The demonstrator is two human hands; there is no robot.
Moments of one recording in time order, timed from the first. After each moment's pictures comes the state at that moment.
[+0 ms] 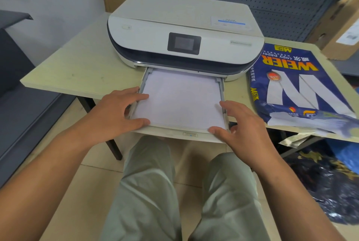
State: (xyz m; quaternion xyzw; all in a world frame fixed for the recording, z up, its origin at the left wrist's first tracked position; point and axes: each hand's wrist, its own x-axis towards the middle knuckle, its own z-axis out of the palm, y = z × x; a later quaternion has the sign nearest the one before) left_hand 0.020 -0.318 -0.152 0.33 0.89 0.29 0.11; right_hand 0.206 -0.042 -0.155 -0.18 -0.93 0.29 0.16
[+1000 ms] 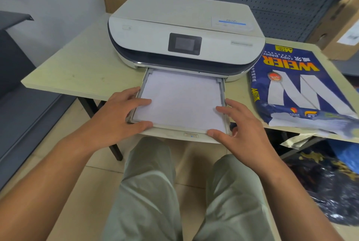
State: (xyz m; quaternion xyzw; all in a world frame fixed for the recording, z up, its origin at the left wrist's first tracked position) left_hand 0.028 -0.316 -0.160 0.34 0.89 0.30 0.09; right_hand 0.208 -0.037 -0.166 -0.15 -0.93 0.28 0.15
